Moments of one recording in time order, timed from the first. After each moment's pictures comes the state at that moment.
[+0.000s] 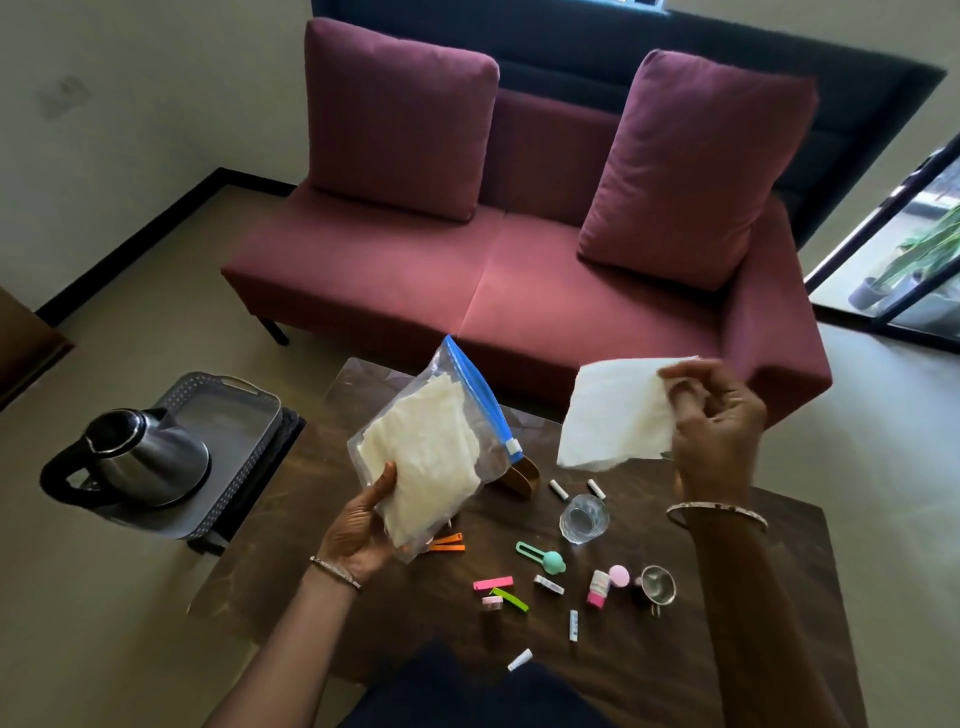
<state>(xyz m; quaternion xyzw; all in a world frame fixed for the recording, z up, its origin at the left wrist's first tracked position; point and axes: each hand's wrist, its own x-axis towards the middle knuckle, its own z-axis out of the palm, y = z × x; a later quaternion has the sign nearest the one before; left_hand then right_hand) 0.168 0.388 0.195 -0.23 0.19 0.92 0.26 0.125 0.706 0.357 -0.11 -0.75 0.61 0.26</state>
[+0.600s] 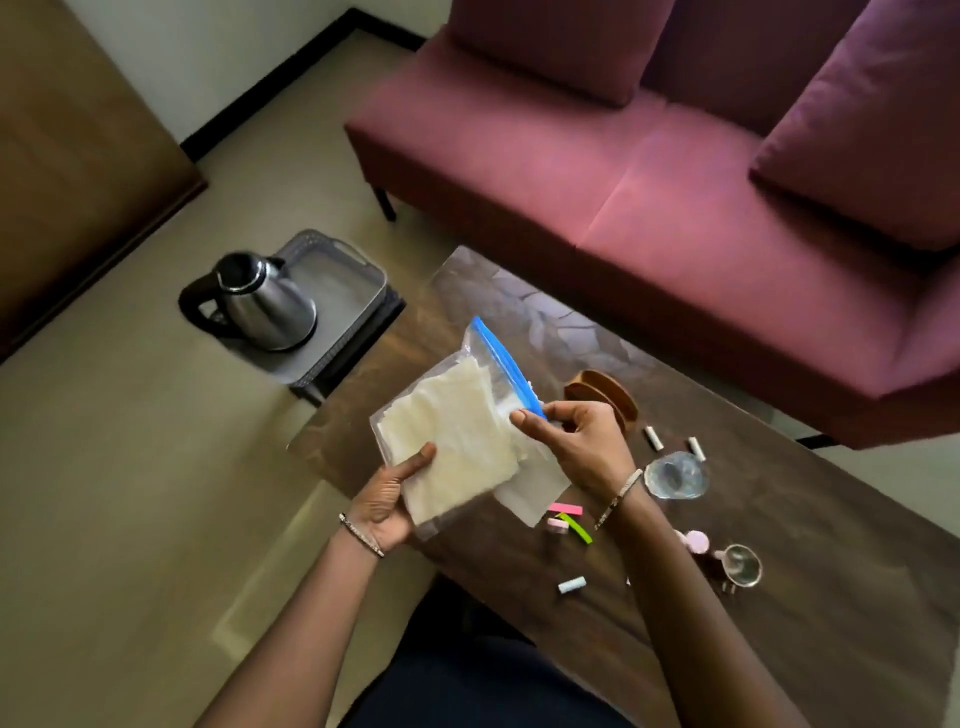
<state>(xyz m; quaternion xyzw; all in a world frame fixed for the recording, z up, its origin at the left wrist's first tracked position) 0.252 0.339 0.135 -0.40 0.25 0.87 0.12 0.152 0.541 0.238 -0.01 -0.81 0.54 -0.24</state>
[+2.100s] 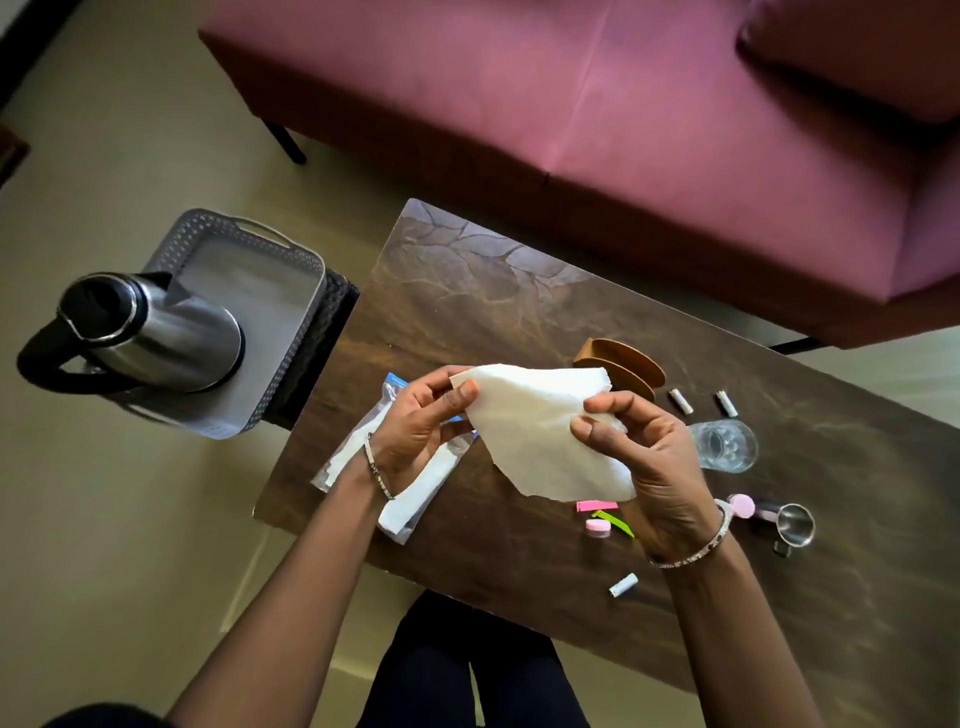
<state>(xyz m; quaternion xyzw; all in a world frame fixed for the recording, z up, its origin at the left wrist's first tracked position) 0.091 0.278 0.095 -0.16 0.45 0.84 0.26 0.111 0.510 0.173 -0.22 -0.60 0.75 -0.20</state>
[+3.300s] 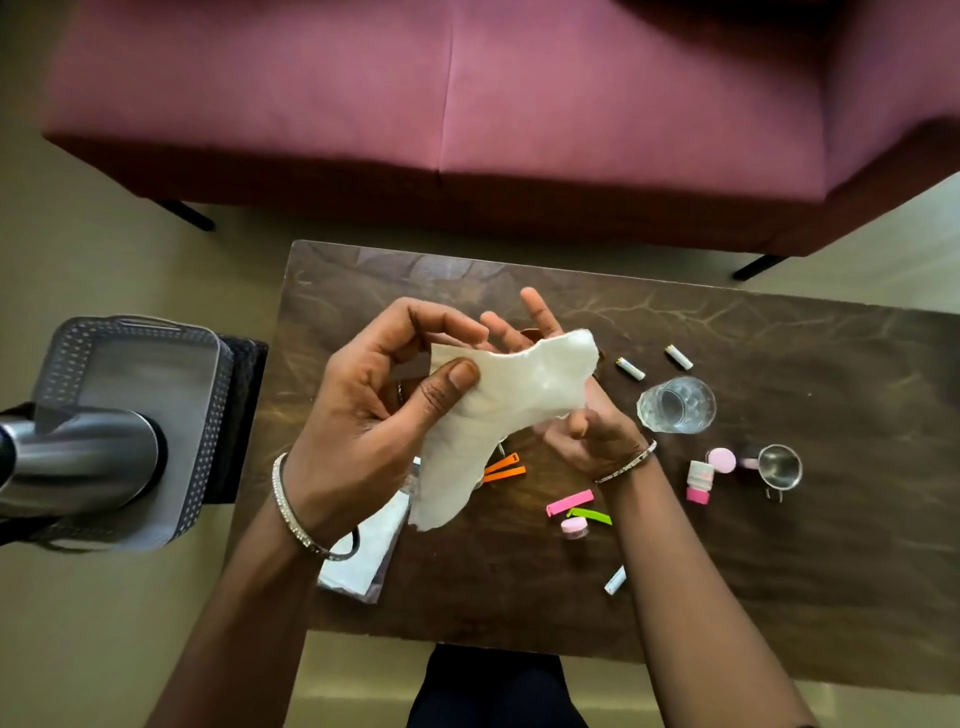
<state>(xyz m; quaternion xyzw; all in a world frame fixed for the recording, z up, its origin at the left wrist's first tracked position) 0.040 0.370 0.216 0.16 0.69 0.69 0.14 0.049 0.573 0.082 0.02 -0.33 0.90 -0.27</state>
